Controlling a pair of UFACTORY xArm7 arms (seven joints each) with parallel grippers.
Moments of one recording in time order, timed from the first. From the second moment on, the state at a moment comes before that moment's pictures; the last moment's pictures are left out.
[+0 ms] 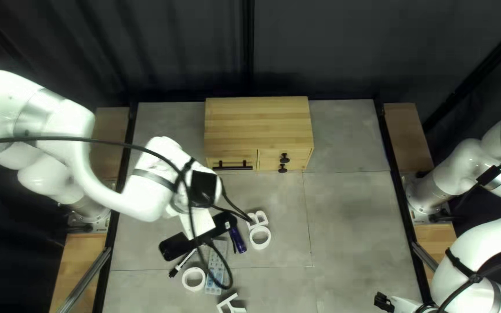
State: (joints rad) left arm -0.53 -0.24 0.13 0.87 0.07 1.51 0.56; right arm 0.90 0.04 0.11 1.01 -0.13 1.23 -0.14
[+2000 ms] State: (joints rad) left arm -0.84 0.05 -0.21 1.13 0.02 1.53 -0.08; right arm 0.90 -0.07 0.10 1.32 -0.17 1.63 -0.35
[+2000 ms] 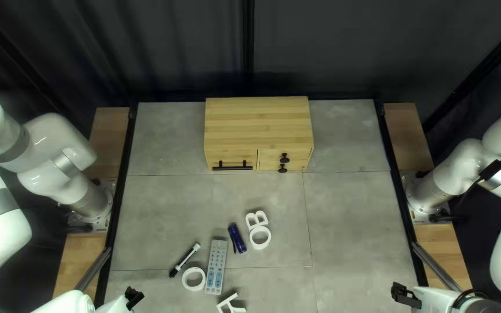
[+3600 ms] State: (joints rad) left arm -0.84 0.05 -0.21 1.13 0.02 1.53 -0.08; right arm 0.81 0.18 0.04 1.26 -0.43 1.32 -0.52
